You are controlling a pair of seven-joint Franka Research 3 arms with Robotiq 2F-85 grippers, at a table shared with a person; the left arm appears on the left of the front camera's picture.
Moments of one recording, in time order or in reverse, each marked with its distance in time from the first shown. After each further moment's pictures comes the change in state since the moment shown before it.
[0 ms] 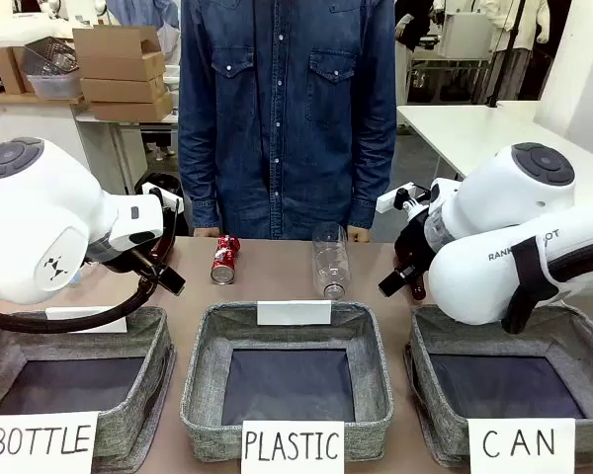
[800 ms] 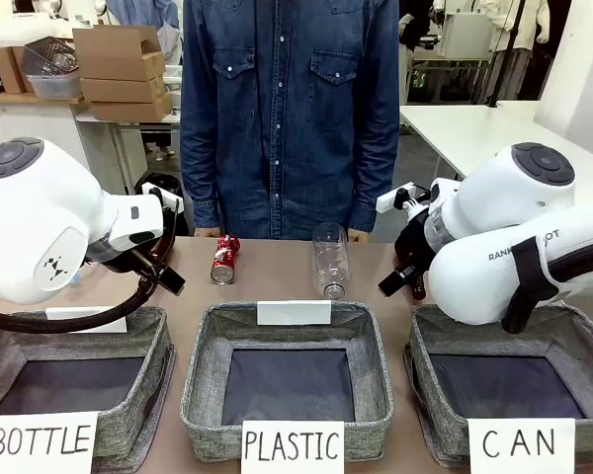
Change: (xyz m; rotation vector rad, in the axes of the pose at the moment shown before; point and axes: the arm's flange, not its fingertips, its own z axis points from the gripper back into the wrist) left arm 0.000 0.000 0.000 0.000 0.000 0.000; right arm 0.000 0.000 0.000 0.000 0.000 0.000
